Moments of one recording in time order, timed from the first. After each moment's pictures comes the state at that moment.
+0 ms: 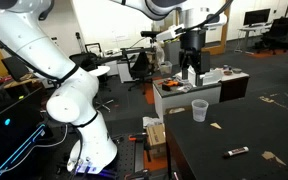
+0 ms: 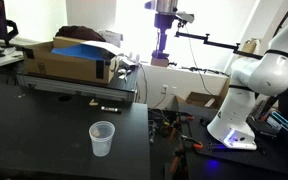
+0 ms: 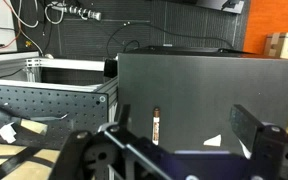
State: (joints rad) arm 0.00 -0.42 0.01 -2.35 -0.15 1.88 -0.11
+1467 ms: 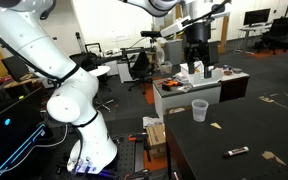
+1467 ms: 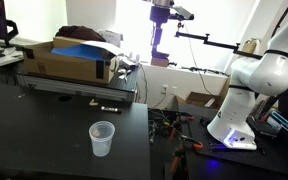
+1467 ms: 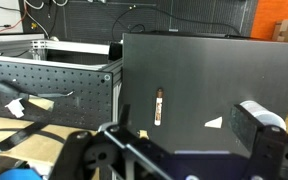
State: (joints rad) arm 0.01 -0.39 0.02 -2.29 -0.17 1.92 -0.11
